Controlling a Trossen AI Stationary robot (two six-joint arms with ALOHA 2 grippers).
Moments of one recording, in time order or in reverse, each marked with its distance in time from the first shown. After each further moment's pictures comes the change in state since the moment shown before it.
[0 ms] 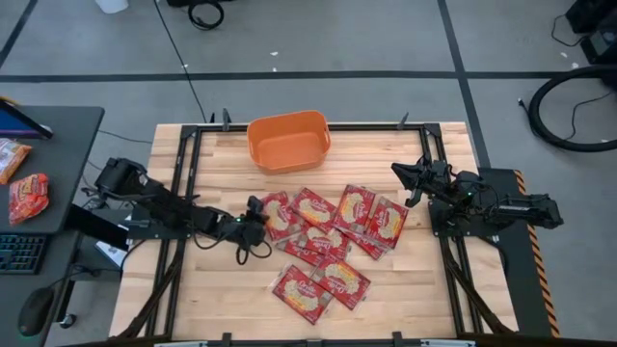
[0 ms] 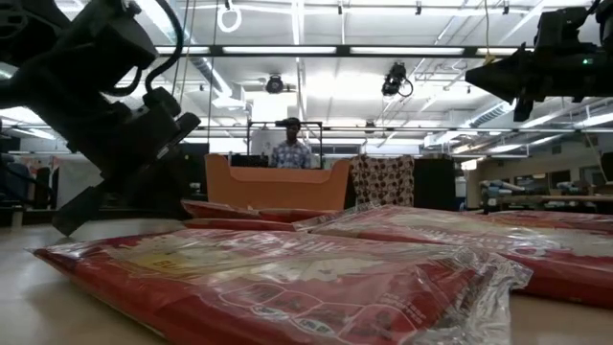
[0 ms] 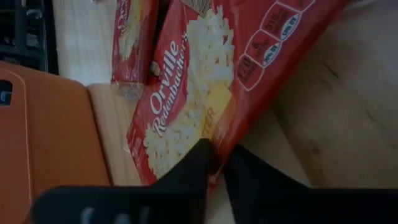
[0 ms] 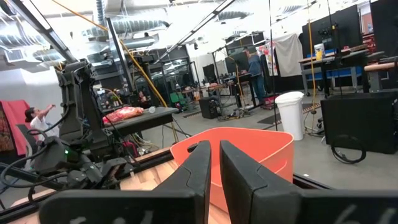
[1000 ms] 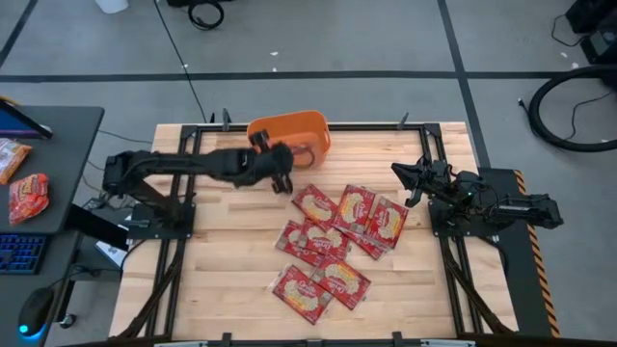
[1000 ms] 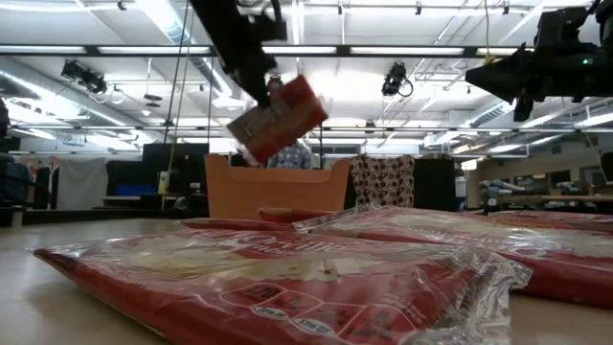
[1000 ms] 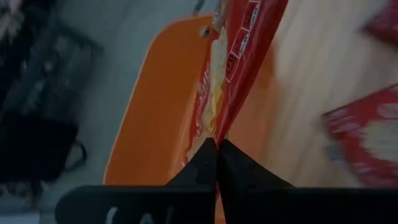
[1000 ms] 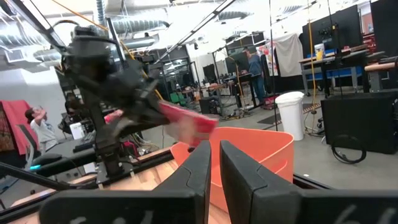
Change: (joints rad) left arm 0.471 0.032 0.845 -0.845 -0.025 -0.470; right arm 0.000 0.000 0.000 0.000 0.000 0.000
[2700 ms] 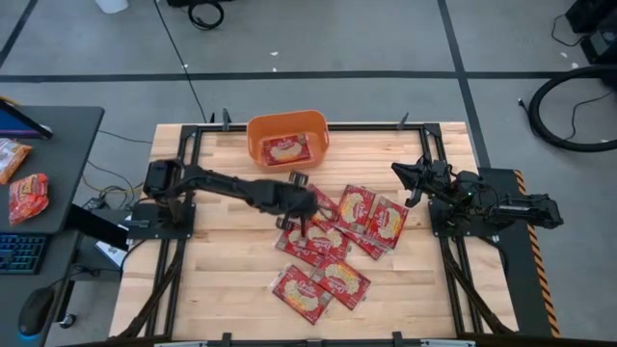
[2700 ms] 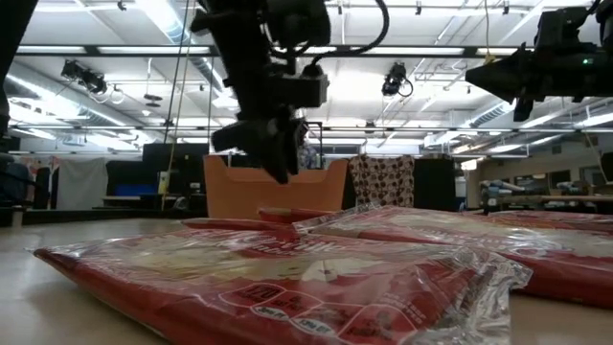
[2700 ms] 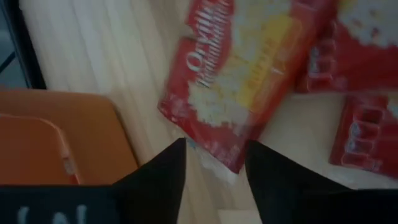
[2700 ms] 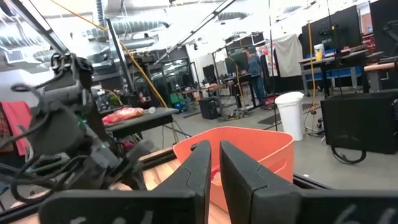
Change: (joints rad) left arm -0.204 0.323 0.031 0.041 0.204 0.391; right arm 0.000 0.000 0.000 0.001 0.000 0.000
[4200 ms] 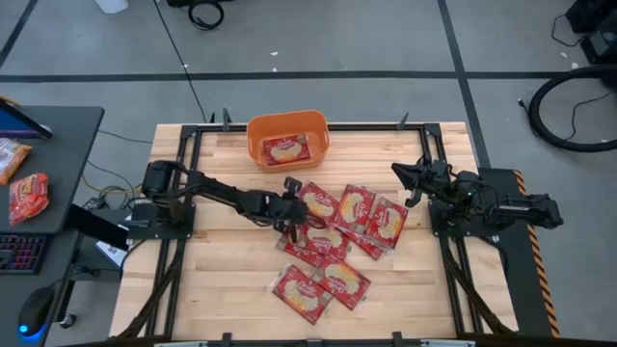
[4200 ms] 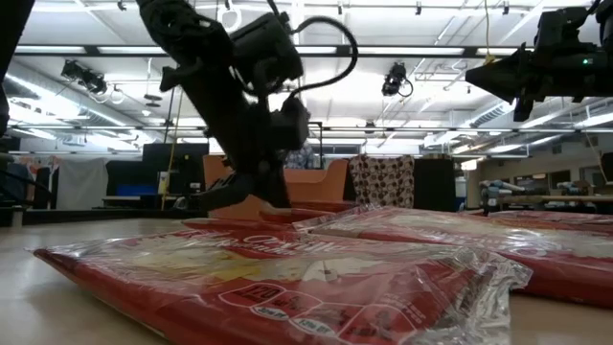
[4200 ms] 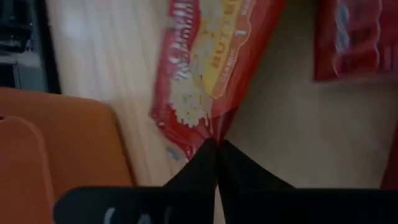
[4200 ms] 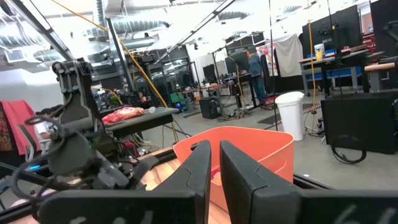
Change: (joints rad) left arm -0.009 -0.022 -0.298 0.467 -0.088 0.101; right arm 0.000 0.000 0.000 0.000 0.000 0.000
